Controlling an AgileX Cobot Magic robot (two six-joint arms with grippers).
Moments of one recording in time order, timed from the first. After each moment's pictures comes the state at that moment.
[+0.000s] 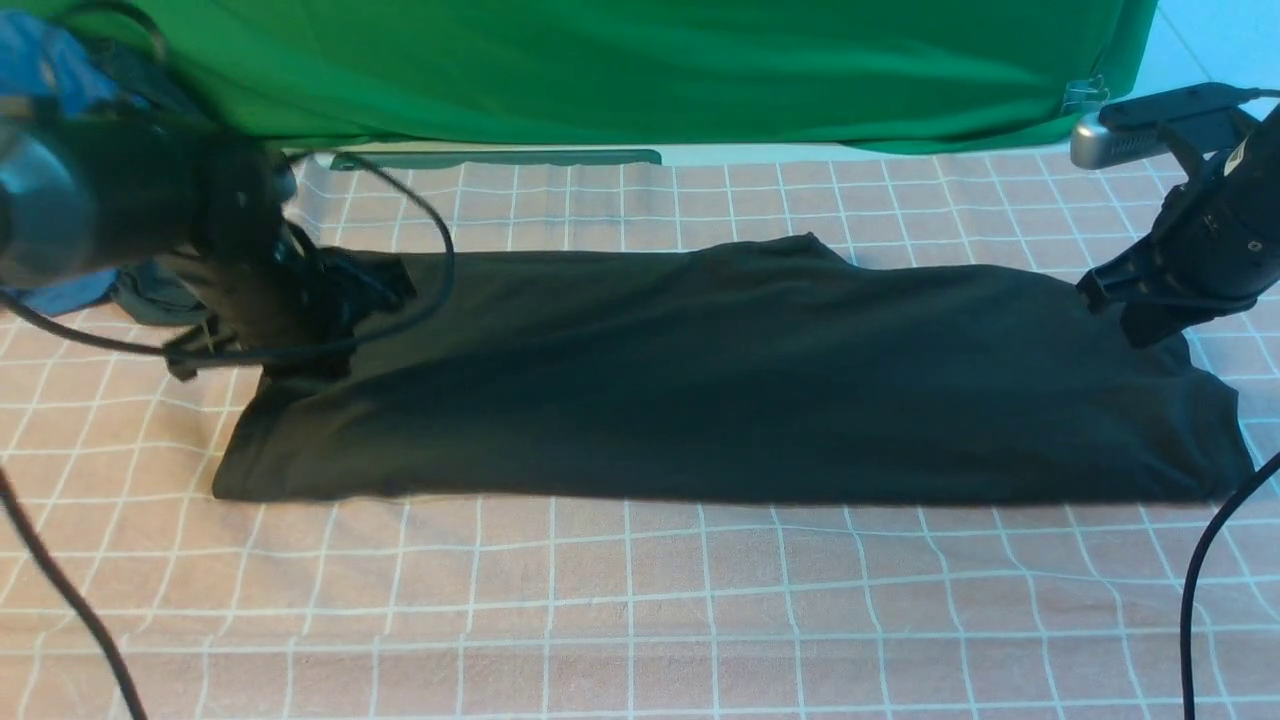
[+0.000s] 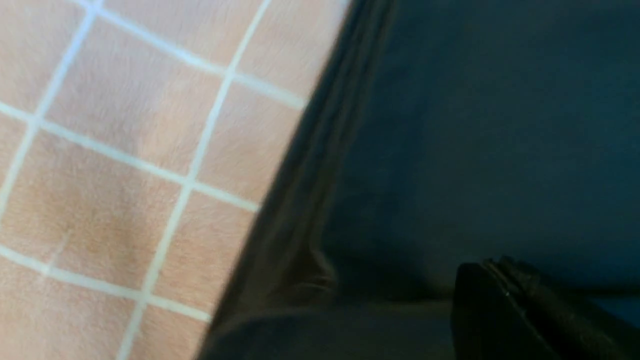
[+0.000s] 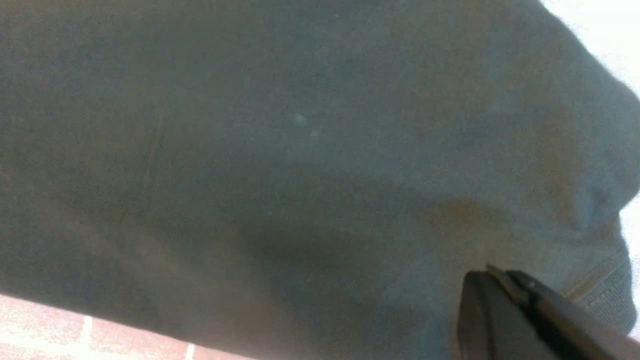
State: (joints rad) right arm 0.04 1.78 -1.35 0.02 0.88 -0.17; left arm -0.10 1.87 -1.23 0.19 0.62 -0.62
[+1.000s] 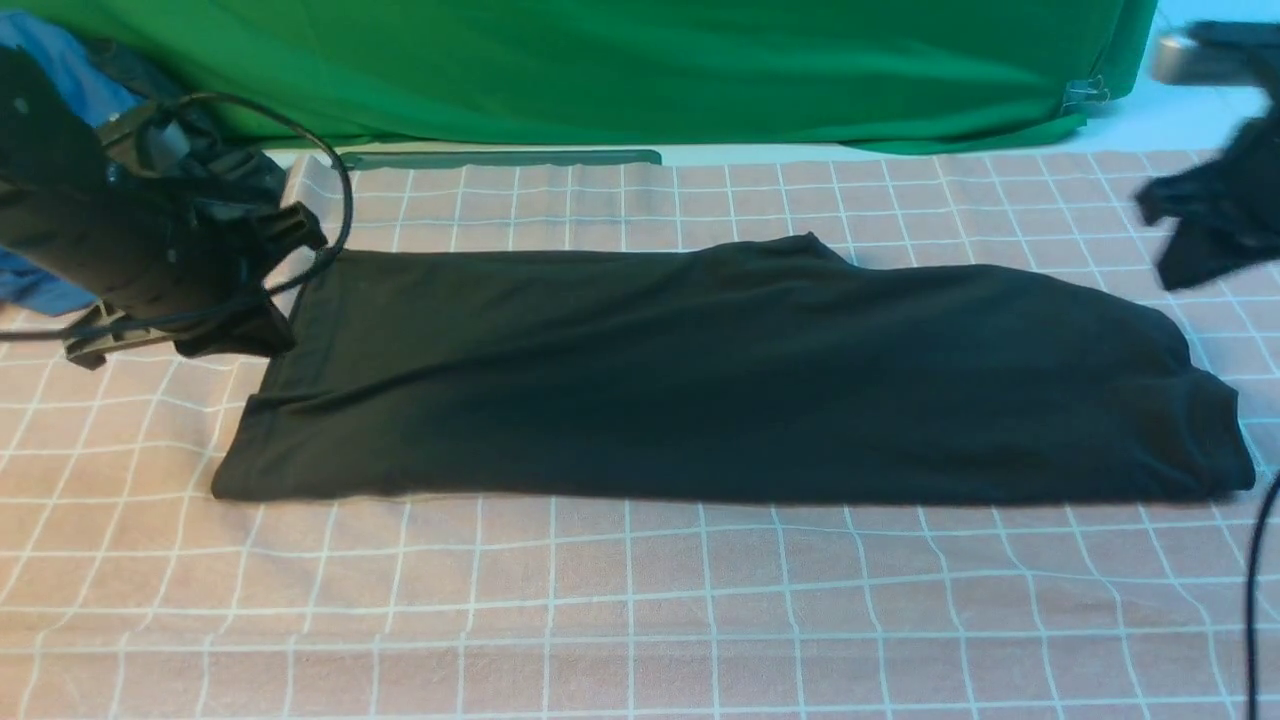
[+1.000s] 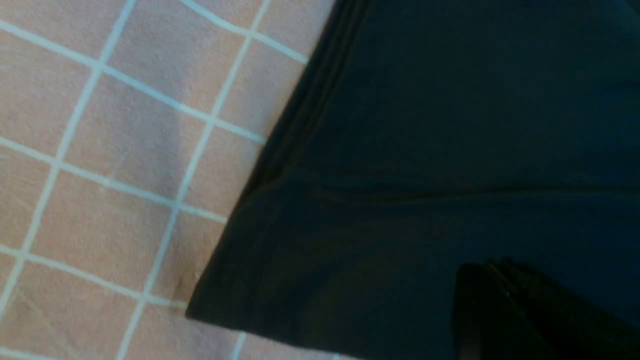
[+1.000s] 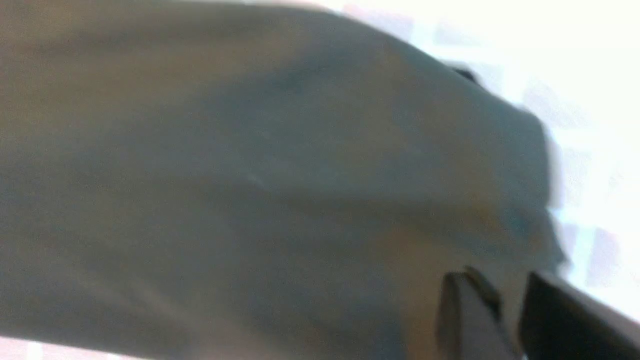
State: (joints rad) right arm -0.15 1.83 -1.51 0.19 1.02 -0.21; left arm 0.05 1.60 -1.14 -0.22 0.74 -0.22
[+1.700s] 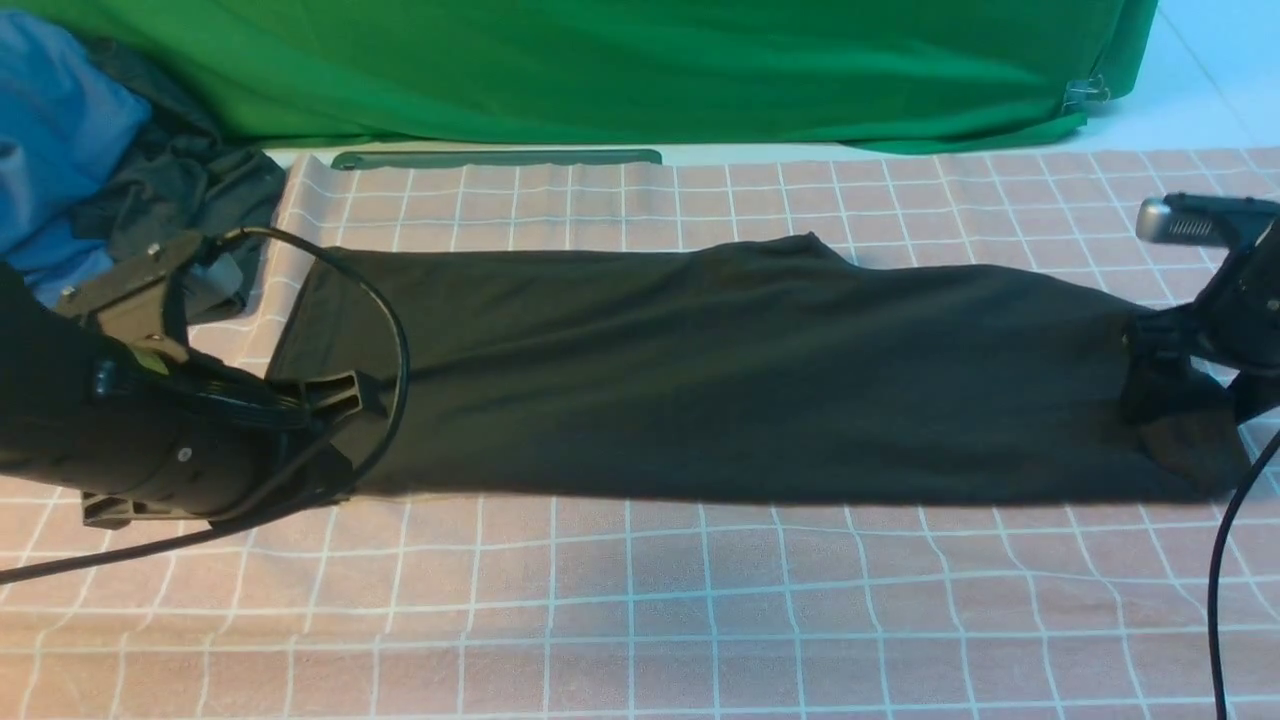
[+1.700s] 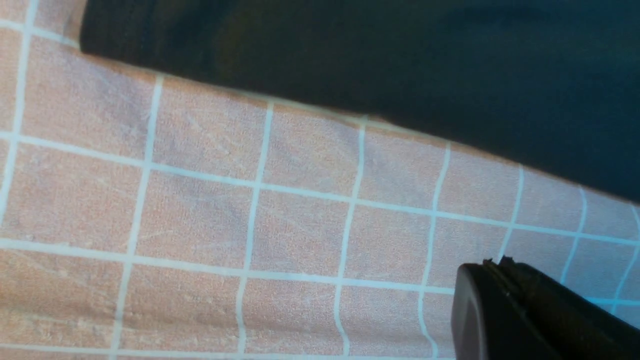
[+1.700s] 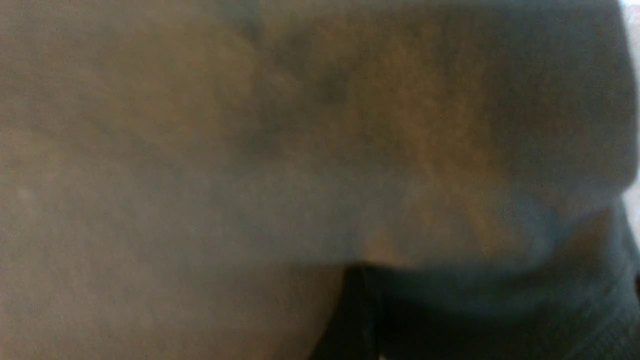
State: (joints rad) right arm -0.15 2.06 -1.45 0.10 0.93 -0.11; left arm -0.12 1.25 -0.79 -0.27 0.68 -0.20
